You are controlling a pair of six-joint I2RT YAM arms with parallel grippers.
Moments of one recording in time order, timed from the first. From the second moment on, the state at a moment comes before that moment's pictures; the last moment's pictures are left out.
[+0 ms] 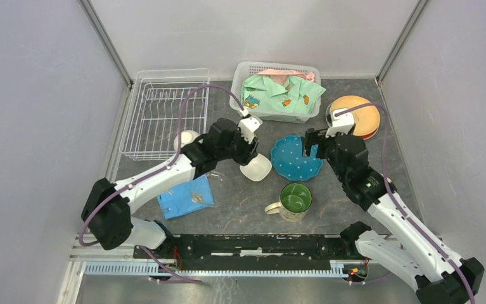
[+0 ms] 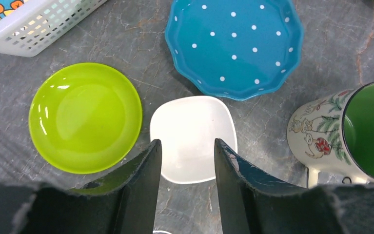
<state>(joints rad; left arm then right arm) -0.73 1.37 1.00 -0.18 0.13 0.04 0.53 0.84 0.74 -0.17 0.30 0.12</state>
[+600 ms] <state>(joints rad) -0.93 1.72 1.04 -0.07 -0.10 -0.03 0.53 0.62 0.61 -0.18 0.43 0.20</state>
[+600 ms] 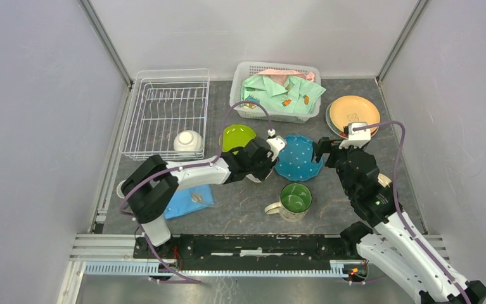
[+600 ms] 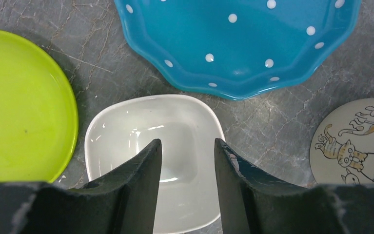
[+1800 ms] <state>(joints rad) -1.02 1.72 1.12 -0.10 -0.16 -0.13 0.53 0.52 0.54 -0.20 0.45 0.25</state>
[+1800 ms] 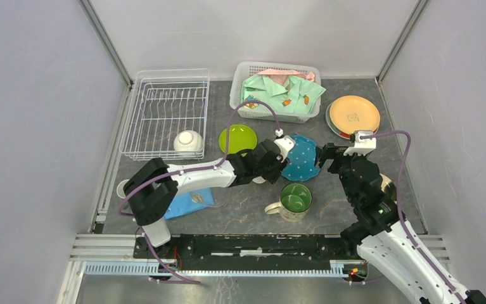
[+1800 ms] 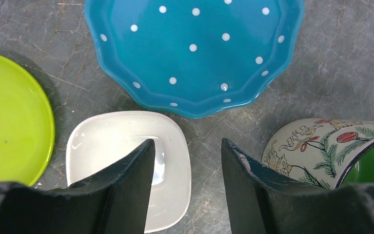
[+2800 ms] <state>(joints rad) -1.06 1.74 1.11 -0.20 -0.26 -0.13 0.53 0.48 0.51 -0.21 0.43 0.25</state>
